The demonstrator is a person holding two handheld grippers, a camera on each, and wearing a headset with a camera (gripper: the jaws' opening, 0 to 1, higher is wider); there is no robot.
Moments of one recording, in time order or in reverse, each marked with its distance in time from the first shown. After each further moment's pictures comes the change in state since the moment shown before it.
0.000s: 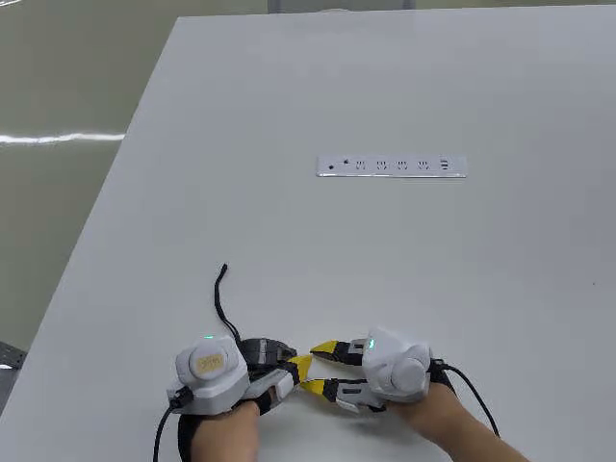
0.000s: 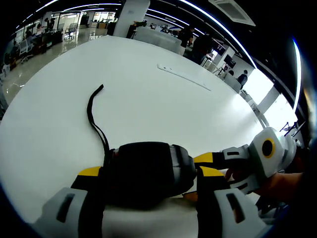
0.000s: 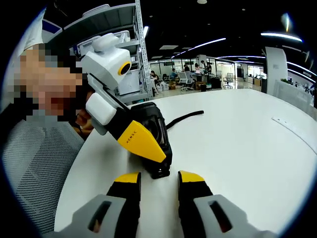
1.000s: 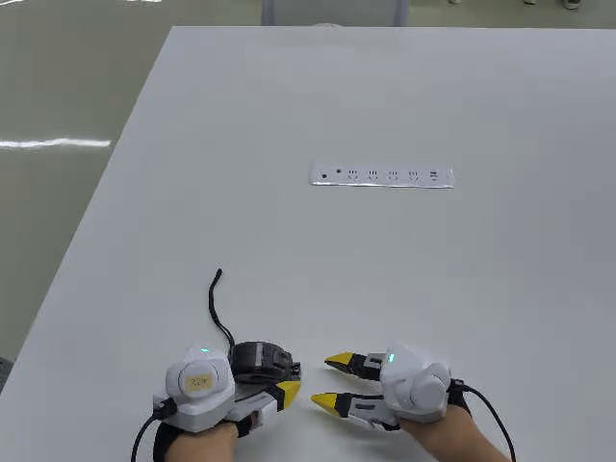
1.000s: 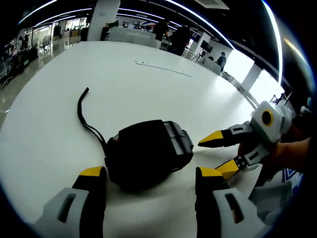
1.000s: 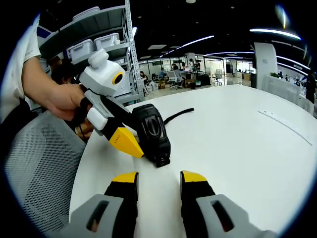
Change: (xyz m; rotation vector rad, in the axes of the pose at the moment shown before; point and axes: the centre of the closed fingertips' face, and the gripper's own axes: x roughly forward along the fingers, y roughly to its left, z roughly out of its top) left arm -0.011 0.003 -0.016 0.204 0.033 -0.121; right arm -0.033 0.006 -0.004 0.069 0.001 -0.084
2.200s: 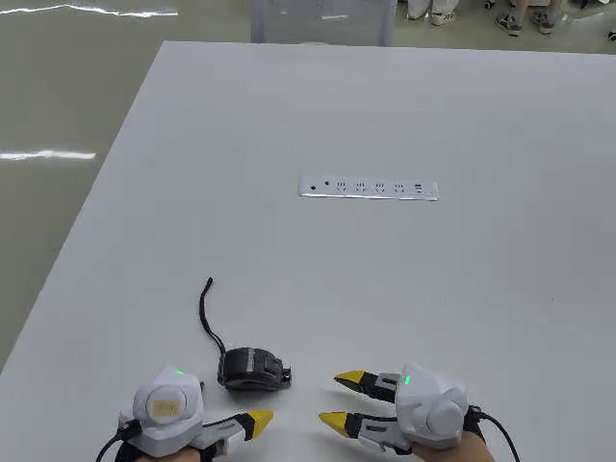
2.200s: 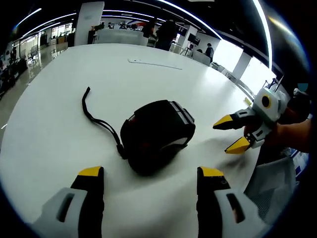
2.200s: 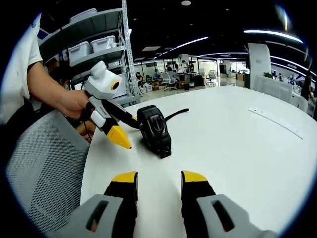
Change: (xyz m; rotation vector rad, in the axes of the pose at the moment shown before) left arm -0.020 0.015 -0.017 0.113 0.018 -0.049; right arm -0.033 0.010 -0.004 0.019 -0.013 -0.056
